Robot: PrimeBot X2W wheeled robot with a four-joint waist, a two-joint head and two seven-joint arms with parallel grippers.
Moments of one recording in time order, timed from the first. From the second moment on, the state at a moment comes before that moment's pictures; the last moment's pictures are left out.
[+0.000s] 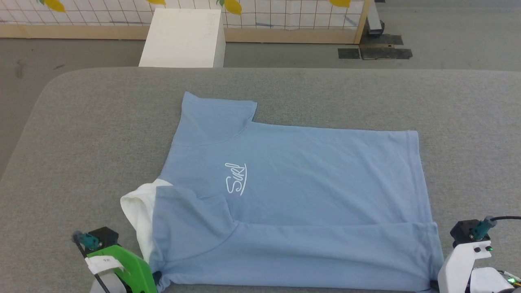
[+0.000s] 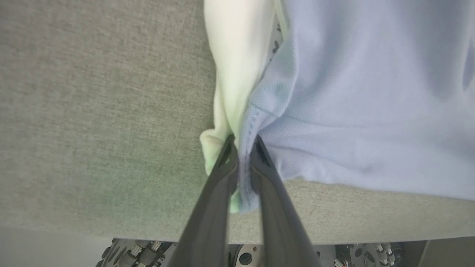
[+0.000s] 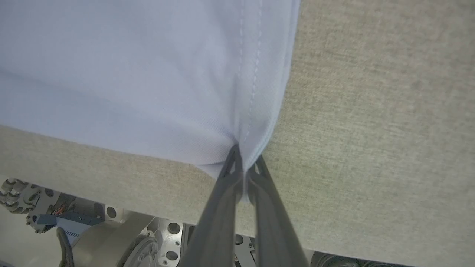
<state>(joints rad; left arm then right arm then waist) 0.02 0.48 -0.34 0.02 -0.91 0.33 0.61 0.08 -0.27 -0.05 0.01 0.33 0.13 1.01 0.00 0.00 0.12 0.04</state>
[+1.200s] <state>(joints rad) -0.33 0.39 -0.25 0.15 -0.65 0.12 -0.16 -0.26 -0.24 -0.19 0.04 0.30 0.13 0.38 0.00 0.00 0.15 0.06</state>
